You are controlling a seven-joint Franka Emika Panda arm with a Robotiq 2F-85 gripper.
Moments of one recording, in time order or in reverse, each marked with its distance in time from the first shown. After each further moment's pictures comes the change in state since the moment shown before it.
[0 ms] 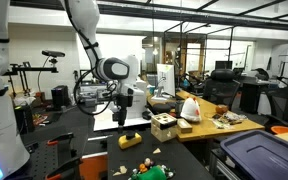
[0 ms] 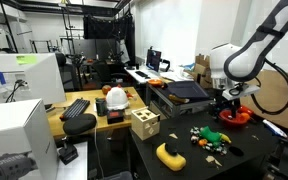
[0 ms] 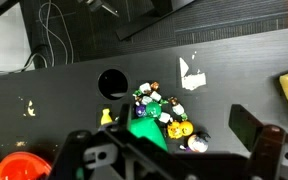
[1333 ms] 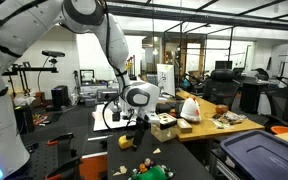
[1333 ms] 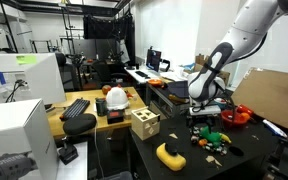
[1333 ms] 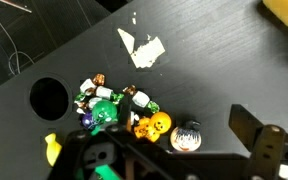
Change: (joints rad) arm 0.061 0.541 -0.060 0.481 0.342 0.000 0.075
